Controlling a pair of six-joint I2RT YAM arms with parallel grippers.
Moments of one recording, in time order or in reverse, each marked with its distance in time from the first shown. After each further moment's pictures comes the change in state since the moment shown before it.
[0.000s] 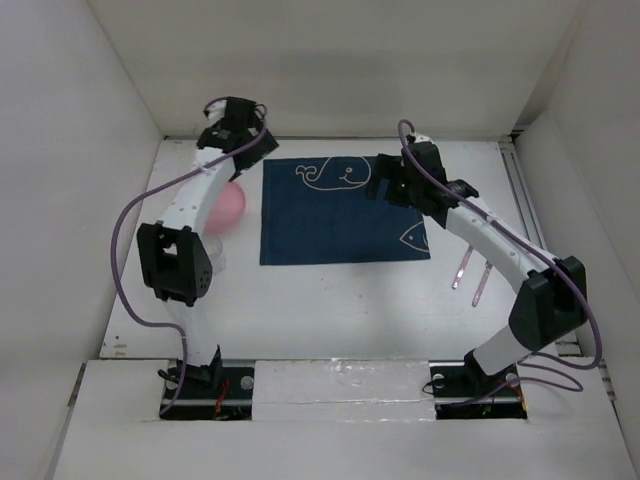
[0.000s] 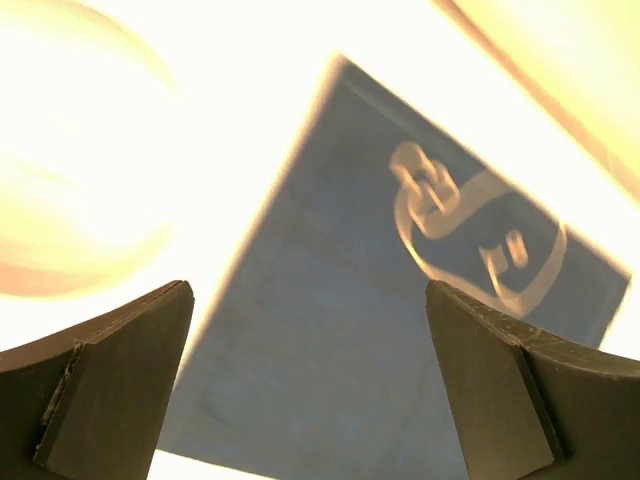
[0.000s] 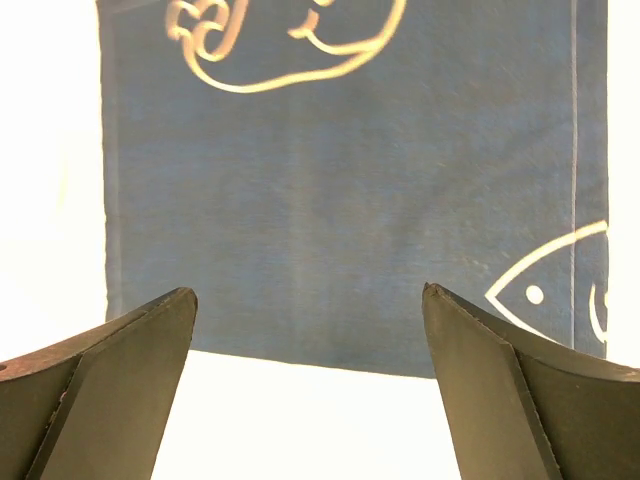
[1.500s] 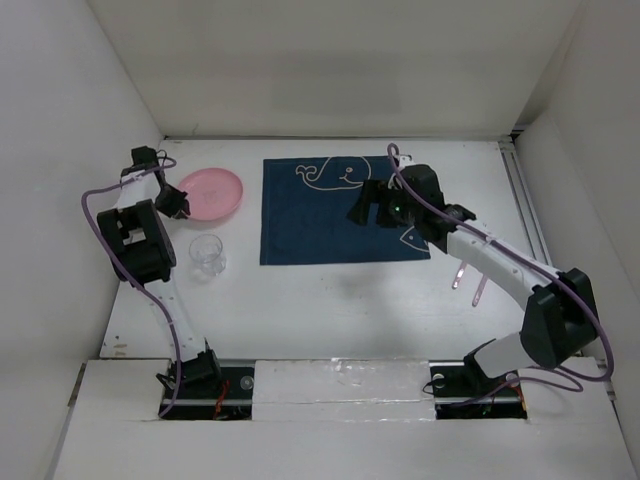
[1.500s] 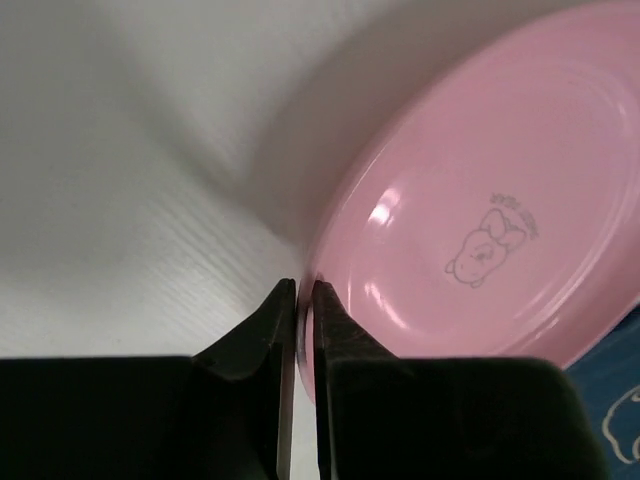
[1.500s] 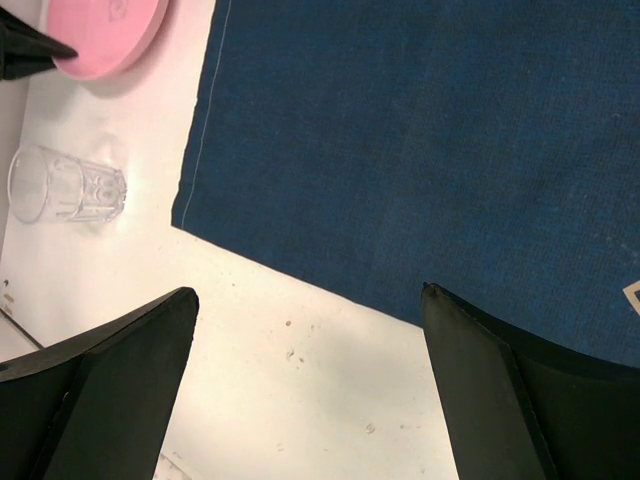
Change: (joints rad) left arm 0.588 0.202 -0.225 0.051 0.303 0.079; right arm 0.060 -0.116 -0.233 0.217 -0.290 -0.037
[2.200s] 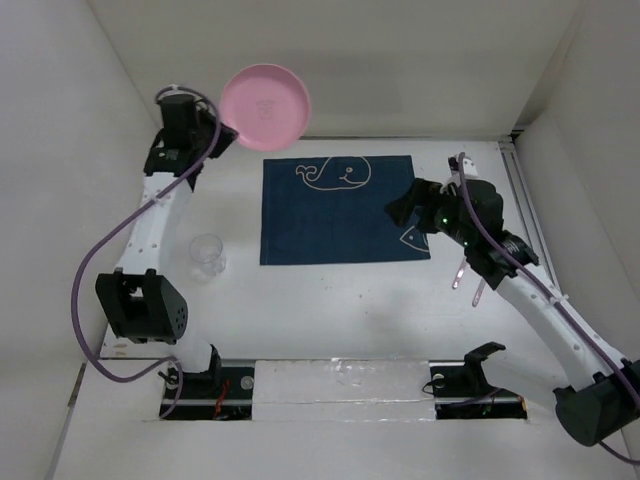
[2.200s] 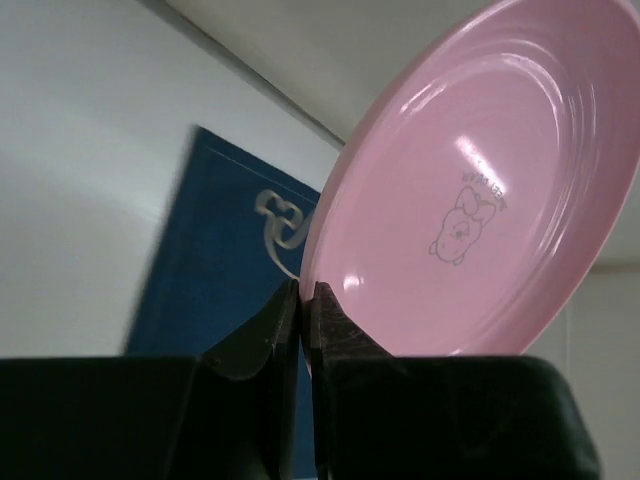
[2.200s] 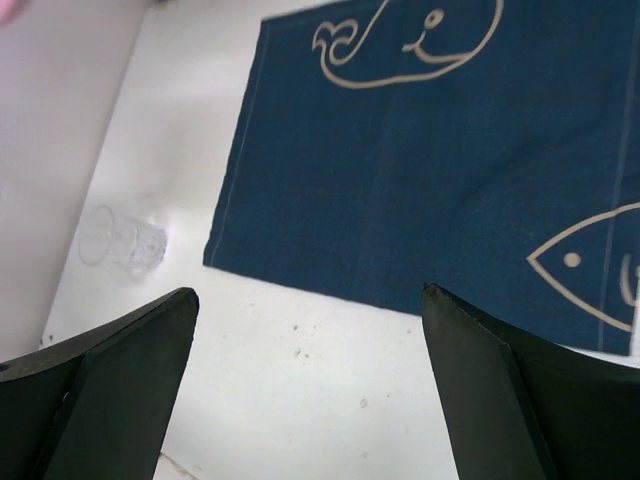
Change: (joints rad) left arm -0.281 -0.516 -0.017 0.229 0.061 -0.095; right arm -0.077 -0.396 -0.138 -0.061 0.063 0.025
